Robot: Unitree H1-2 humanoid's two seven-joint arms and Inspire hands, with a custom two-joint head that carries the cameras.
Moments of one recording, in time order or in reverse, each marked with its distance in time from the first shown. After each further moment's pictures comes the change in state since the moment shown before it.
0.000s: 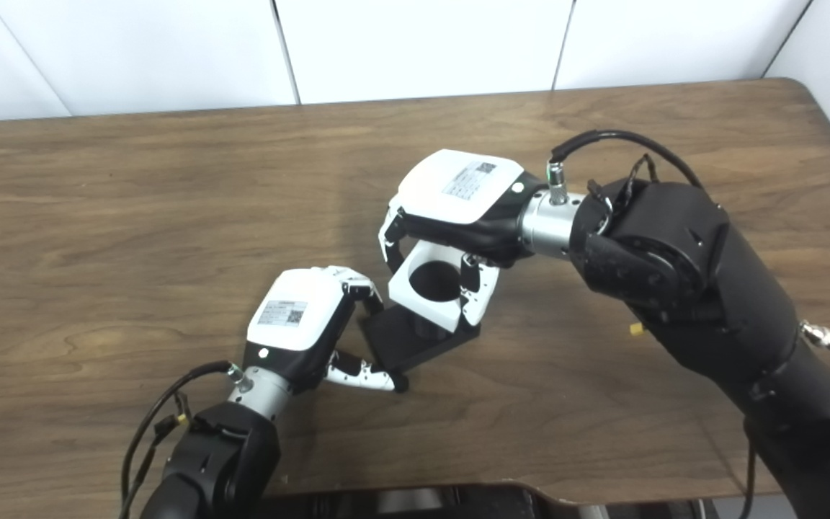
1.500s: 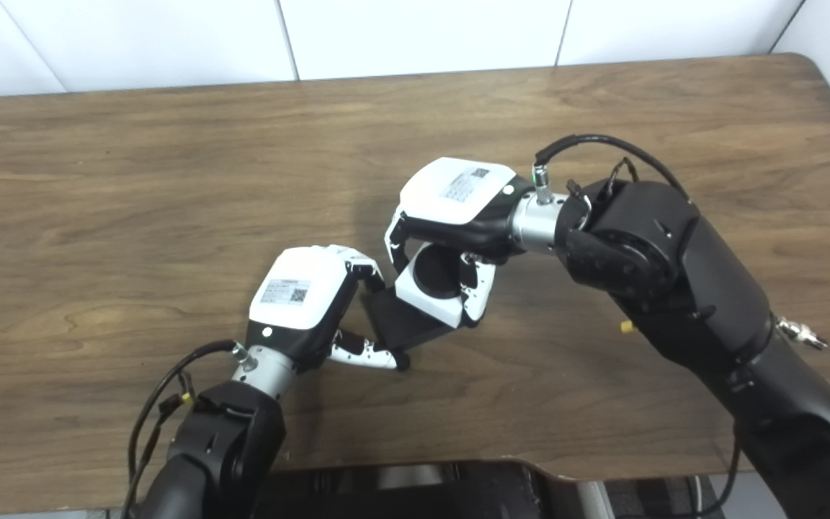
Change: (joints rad) left arm 0.004 -0.017 -0.009 -0.025 0.046 0.015 -0.040; right arm 0.053 0.035 0.011 0.107 -0.040 -0.076 -0.028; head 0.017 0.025
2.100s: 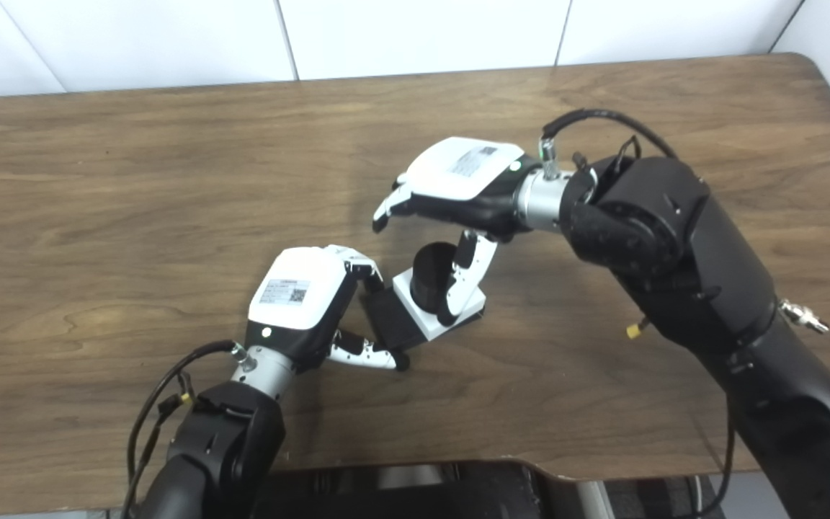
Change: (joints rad) left arm 0.001 0.001 0.001 0.000 0.000 0.000 0.005; right arm -0.051 0.005 -0.044 -0.008 0.004 0.126 0.090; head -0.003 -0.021
